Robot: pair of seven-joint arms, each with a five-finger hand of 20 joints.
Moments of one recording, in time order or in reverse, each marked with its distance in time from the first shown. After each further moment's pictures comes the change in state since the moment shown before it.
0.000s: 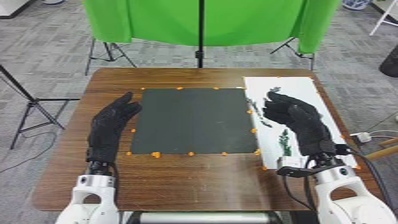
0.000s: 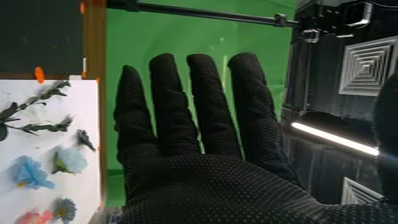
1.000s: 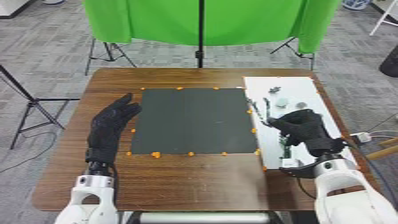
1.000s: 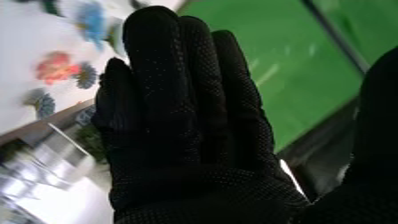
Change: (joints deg) left arm 0.3 0.2 -0.3 -0.1 0.1 0.0 -0.7; right arm 0.4 7.2 -5.9 -5.4 -43.1 8.0 21.8
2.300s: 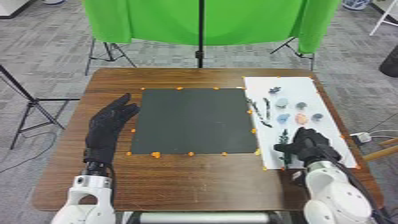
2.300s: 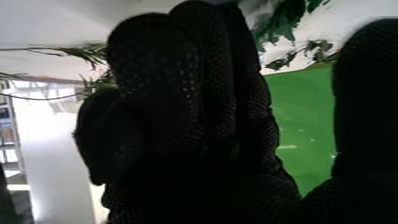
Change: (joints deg) left arm 0.5 0.3 -1.1 -0.3 0.1 -0.2 -0.7; right arm 4.6 4.6 -5.2 10.7 -26.5 -8.6 10.1
